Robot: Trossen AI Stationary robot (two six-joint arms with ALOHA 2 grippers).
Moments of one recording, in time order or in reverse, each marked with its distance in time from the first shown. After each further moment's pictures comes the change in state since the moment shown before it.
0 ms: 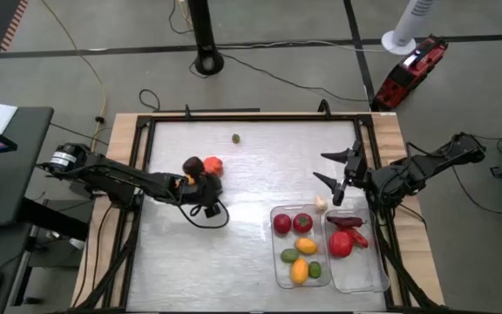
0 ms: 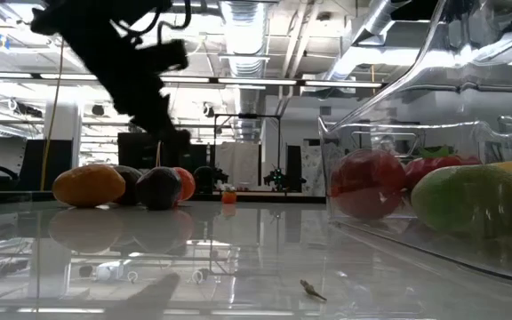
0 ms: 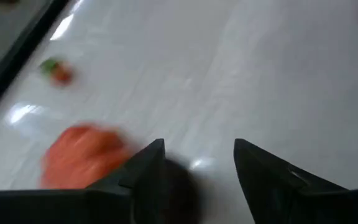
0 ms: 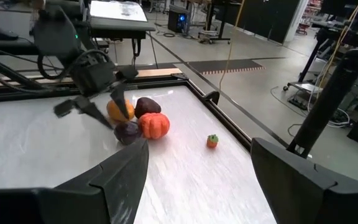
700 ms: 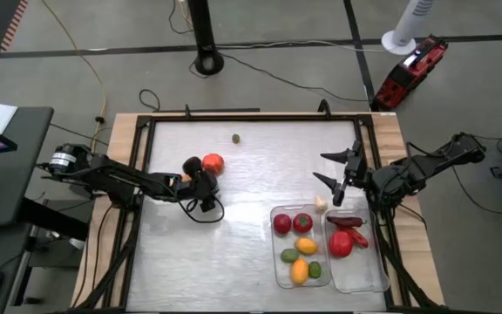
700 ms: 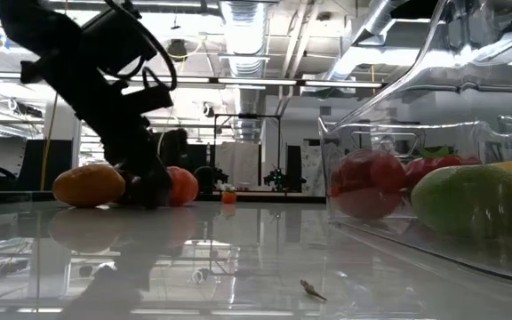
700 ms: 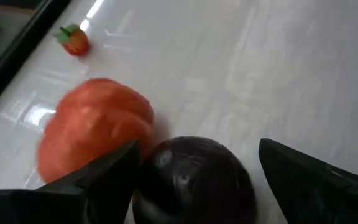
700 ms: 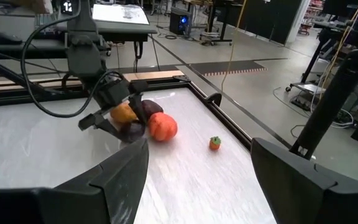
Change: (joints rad) left arm 0.097 0.000 -0.247 0.323 0.004 0.119; right arm 0.000 0.001 0.000 0.013 -0.006 0.002
